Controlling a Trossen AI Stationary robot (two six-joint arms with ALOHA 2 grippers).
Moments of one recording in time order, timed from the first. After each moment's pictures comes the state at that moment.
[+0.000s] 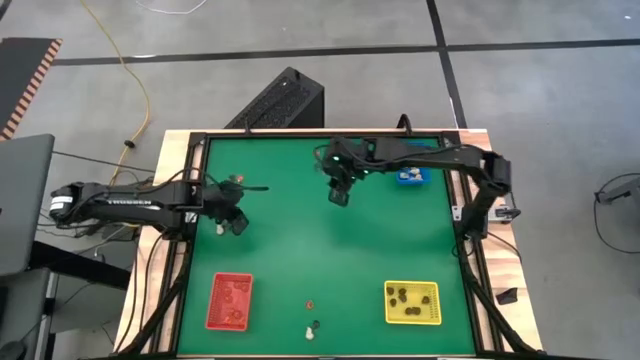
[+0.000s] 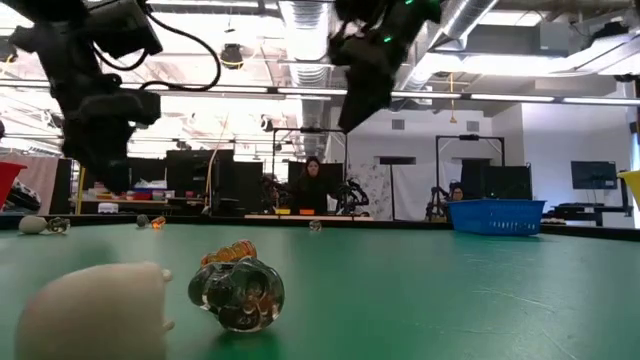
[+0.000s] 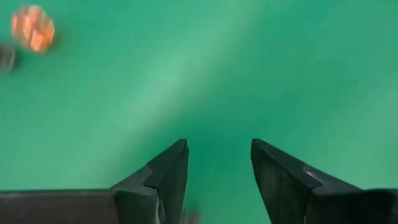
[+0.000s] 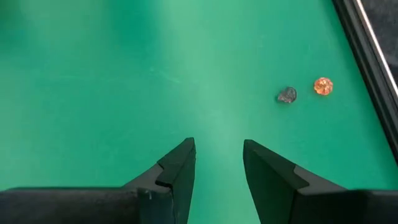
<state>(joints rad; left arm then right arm) 0.17 0.85 0.48 -0.66 -0.13 -0.60 -0.24 1.71 1.53 -0.75 0.03 0.00</state>
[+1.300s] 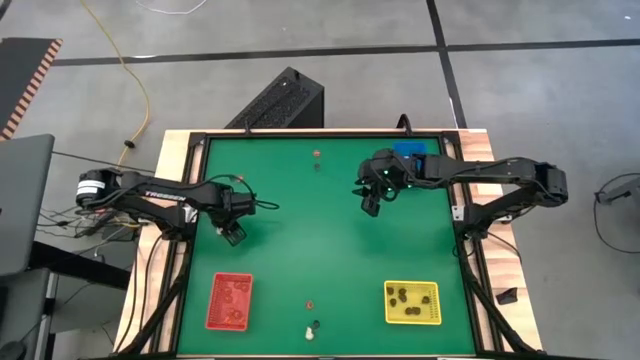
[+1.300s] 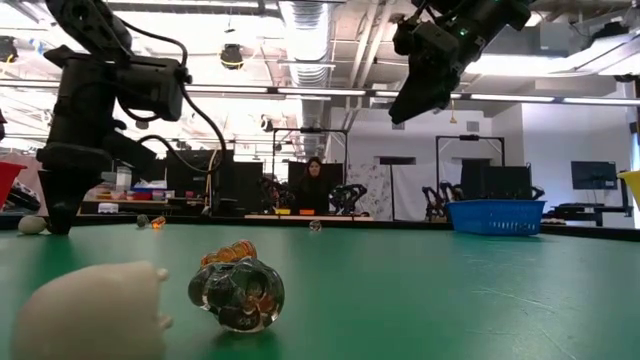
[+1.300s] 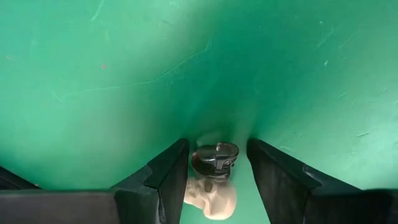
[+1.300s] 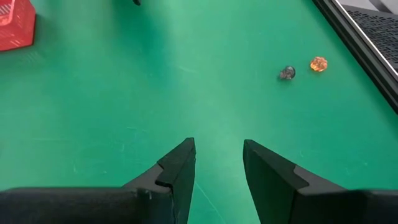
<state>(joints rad) 0.16 1.27 0.53 -0.86 0.00 -0.56 -0.20 1.28 1.00 -0.44 0.02 0.11</state>
